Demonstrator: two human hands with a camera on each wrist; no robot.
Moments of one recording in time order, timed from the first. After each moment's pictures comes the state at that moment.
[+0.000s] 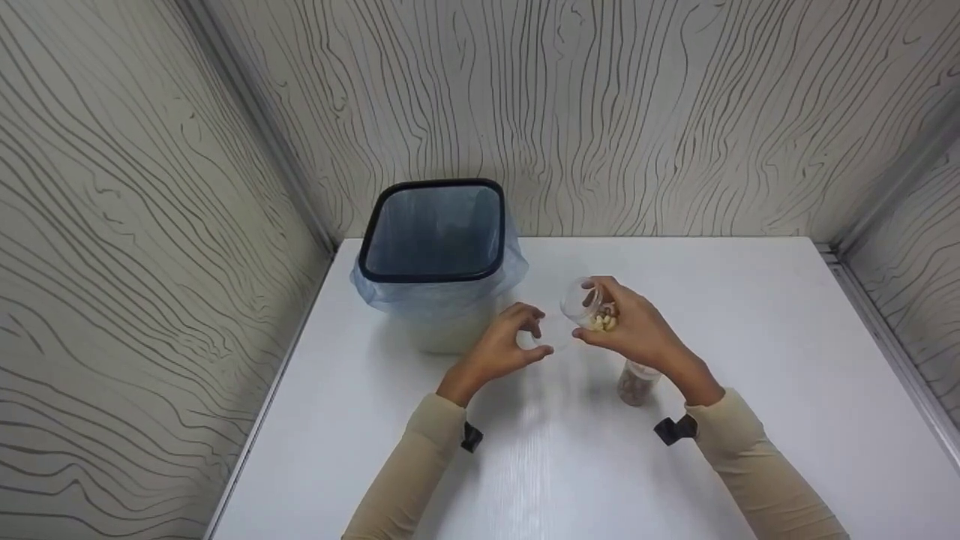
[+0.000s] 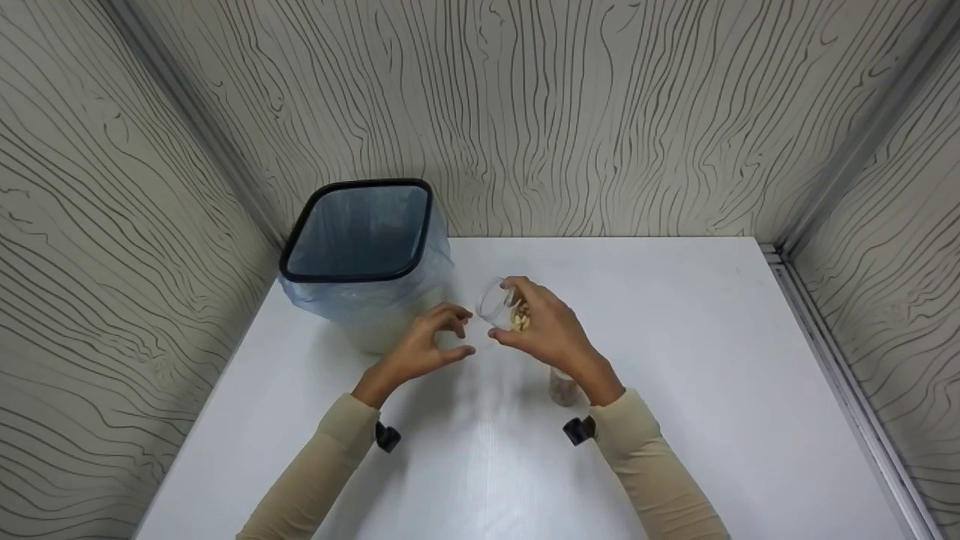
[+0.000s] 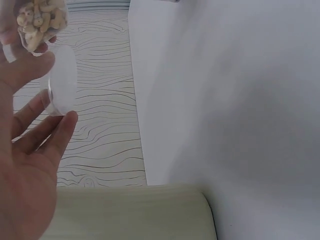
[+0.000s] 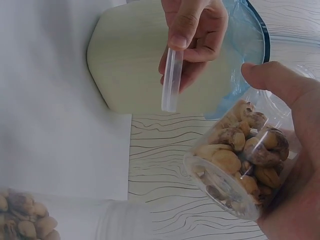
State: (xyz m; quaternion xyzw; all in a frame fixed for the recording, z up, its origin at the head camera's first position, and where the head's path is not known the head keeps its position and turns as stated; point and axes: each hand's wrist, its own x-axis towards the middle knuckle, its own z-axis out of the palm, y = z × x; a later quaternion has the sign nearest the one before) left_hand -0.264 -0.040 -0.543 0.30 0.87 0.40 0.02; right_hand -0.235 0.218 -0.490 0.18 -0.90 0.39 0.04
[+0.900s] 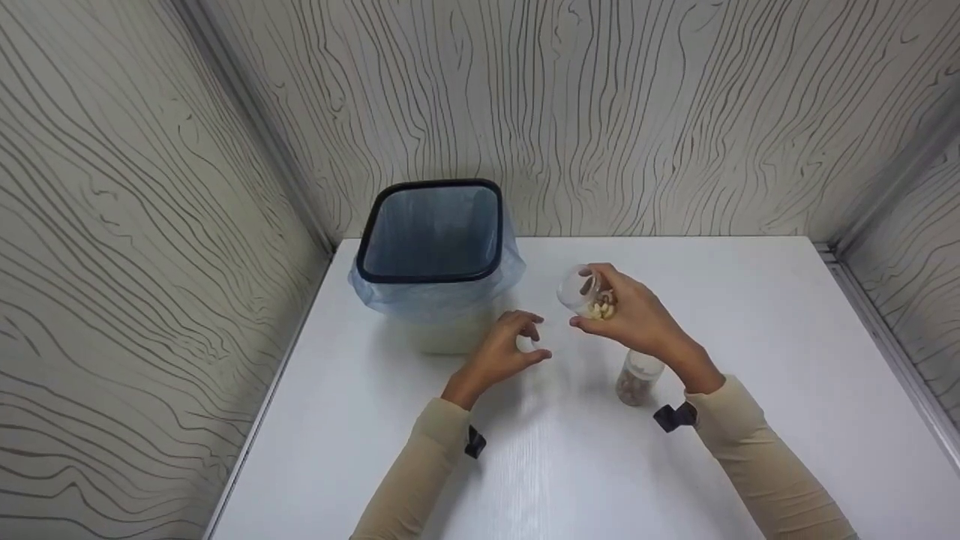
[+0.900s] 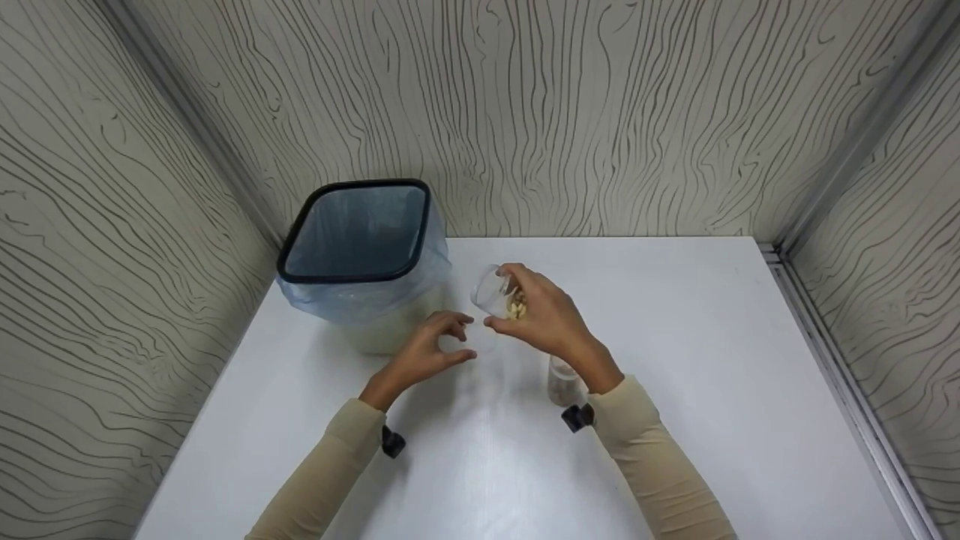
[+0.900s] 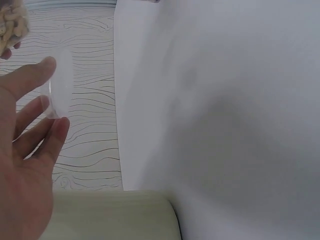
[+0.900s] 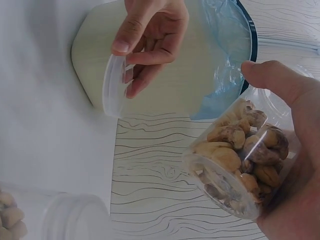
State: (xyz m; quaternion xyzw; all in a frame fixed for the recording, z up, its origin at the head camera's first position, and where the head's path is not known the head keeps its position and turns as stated) left_hand -0.266 -0.038 -0.567 0.27 0.87 0.40 0.02; right_hand -0.244 0.218 -0.471 0.19 -0.90 0.38 0.04
